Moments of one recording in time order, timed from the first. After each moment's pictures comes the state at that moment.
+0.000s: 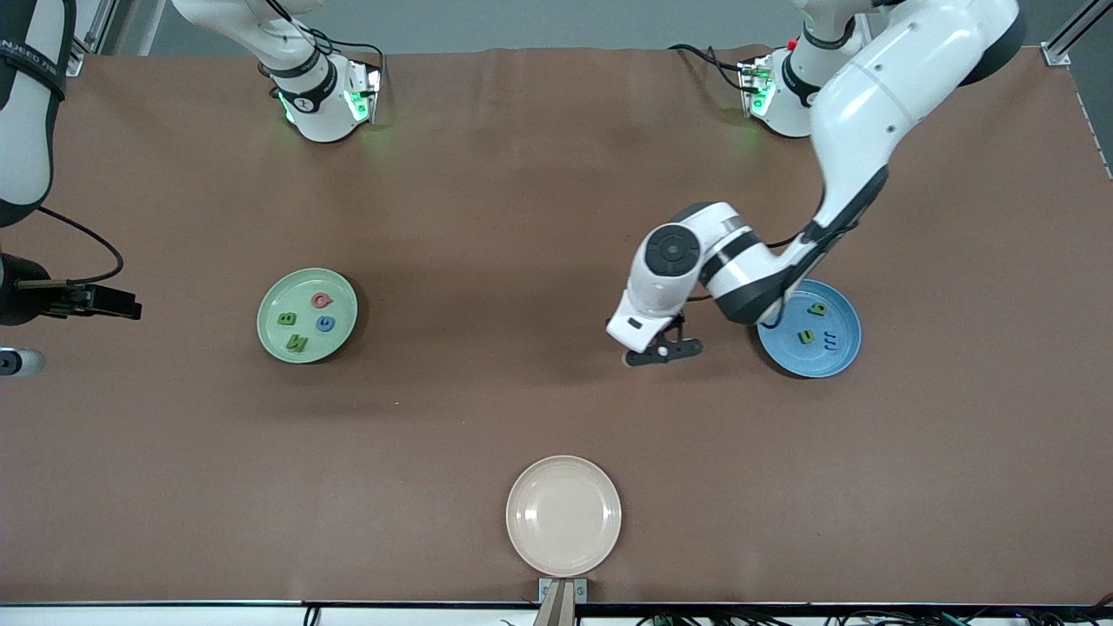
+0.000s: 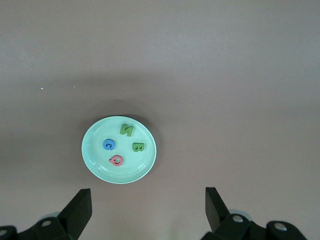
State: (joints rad) left arm 0.12 0.73 -0.81 -1.75 0.65 2.22 -1.10; right arm 0.21 0.36 -0.38 -1.29 0.07 1.47 -0.13
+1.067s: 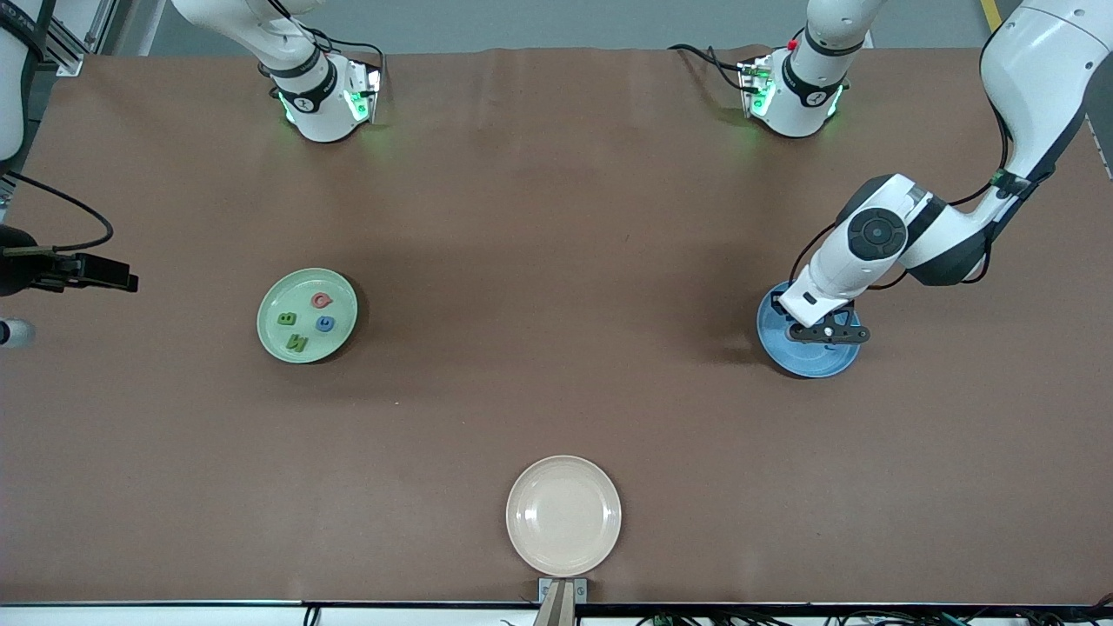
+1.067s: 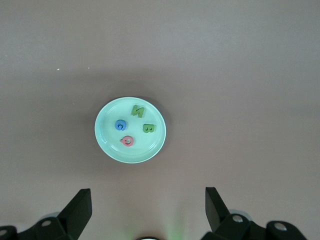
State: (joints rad) left arm 0.87 0.60 -1.06 -2.25 0.87 2.30 -0.69; right arm 0.20 0.28 -0.34 -1.31 0.08 1.38 -0.13
